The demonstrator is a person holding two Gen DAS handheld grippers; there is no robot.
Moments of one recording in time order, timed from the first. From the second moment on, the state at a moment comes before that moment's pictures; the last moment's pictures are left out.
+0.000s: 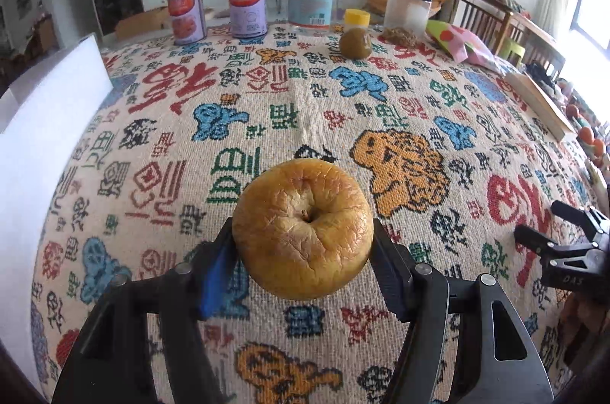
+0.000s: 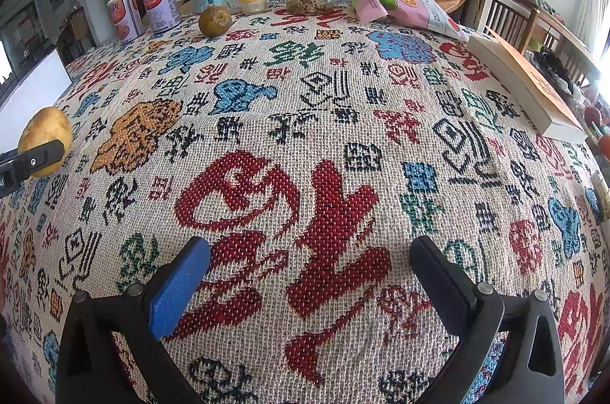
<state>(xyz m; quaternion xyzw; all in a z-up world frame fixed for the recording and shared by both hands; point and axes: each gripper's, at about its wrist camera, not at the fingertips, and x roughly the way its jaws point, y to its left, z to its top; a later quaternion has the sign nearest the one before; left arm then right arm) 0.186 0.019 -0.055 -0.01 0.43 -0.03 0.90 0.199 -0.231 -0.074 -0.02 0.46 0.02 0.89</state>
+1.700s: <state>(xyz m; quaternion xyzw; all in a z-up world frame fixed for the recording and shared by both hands) 0.185 0.021 -0.087 0.01 0.45 -0.01 0.89 0.389 -0.152 -0.057 0.07 0.46 0.15 0.87</state>
